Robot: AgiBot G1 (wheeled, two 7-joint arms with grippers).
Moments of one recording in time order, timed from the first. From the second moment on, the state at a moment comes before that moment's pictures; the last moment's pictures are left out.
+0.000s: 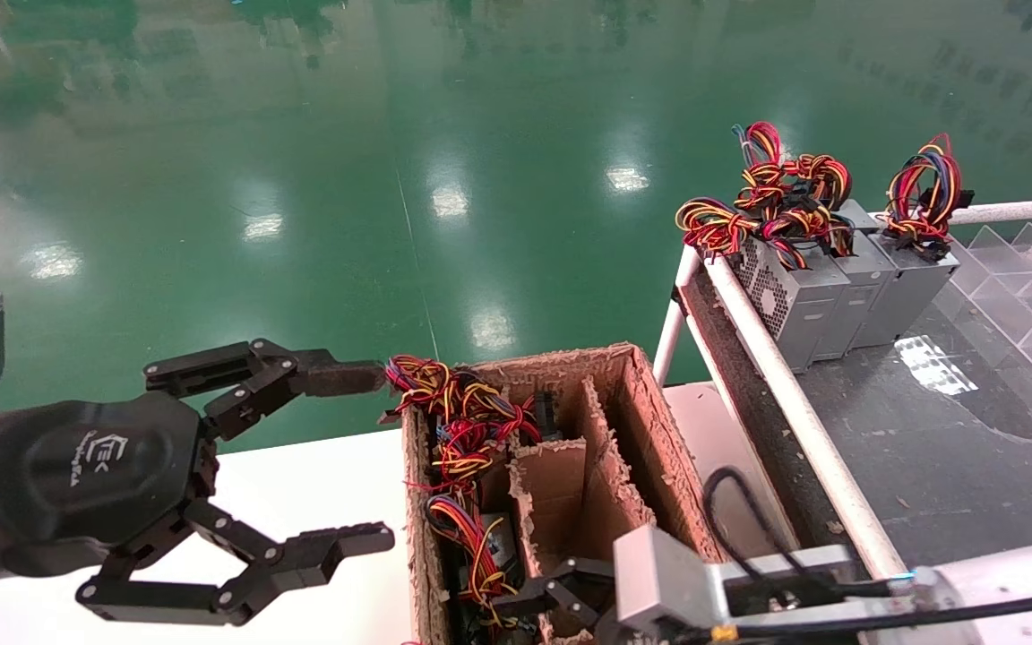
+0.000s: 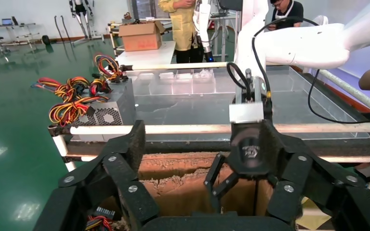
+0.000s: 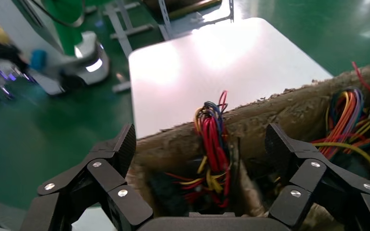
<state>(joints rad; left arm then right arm) -1.09 0.57 0.37 -1.26 0.66 1.45 -0.13 1.09 -0.86 -0.56 1.26 -1.11 -1.43 0.27</state>
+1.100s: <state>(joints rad) -1.09 0.57 0.37 -1.26 0.66 1.45 -0.13 1.04 -0.90 -0.56 1.28 -1.17 -1.32 0.19</state>
